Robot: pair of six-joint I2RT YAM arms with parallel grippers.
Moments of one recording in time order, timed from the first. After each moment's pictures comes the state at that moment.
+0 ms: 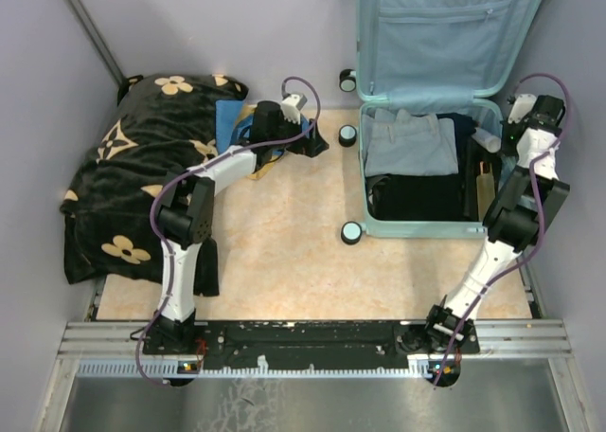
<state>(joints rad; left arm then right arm) -0.46 2.20 1.66 0.16 0.40 -0.21 -0.48 2.13 1.85 -0.56 -0.21 -0.40</state>
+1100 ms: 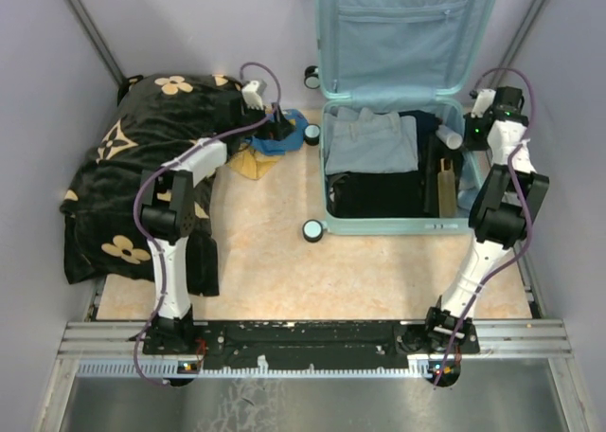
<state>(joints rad) -0.29 2.16 1.62 0.18 0.49 -0.25 -0.33 2.08 1.81 -0.63 -0.25 -0.28</state>
